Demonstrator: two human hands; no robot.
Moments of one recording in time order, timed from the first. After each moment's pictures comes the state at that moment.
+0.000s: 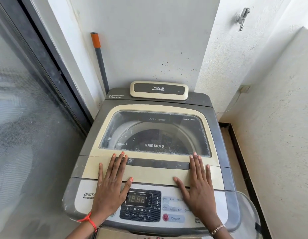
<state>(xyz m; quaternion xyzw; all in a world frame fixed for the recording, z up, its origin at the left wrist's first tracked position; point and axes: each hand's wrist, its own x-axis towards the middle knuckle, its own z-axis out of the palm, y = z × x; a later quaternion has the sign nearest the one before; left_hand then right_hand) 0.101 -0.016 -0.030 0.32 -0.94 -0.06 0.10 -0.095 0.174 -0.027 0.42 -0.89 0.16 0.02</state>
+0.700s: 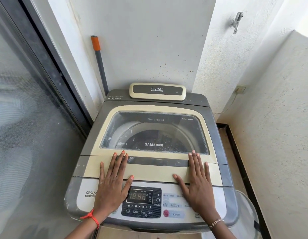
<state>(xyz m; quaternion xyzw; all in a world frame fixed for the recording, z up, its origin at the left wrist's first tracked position) 0.102 -0.016 -0.033 0.31 -0.94 -0.05 0.10 -0.095 0.175 -0.028 0.42 -0.89 0.17 0.02</state>
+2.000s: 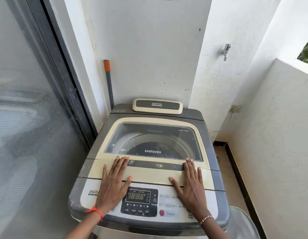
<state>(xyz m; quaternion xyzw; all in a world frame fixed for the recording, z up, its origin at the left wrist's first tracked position) 0.104 -0.021 -0.044 0.31 -0.93 -0.10 0.17 -0.095 0.176 -0.033 0.43 -0.88 0.19 0.05</state>
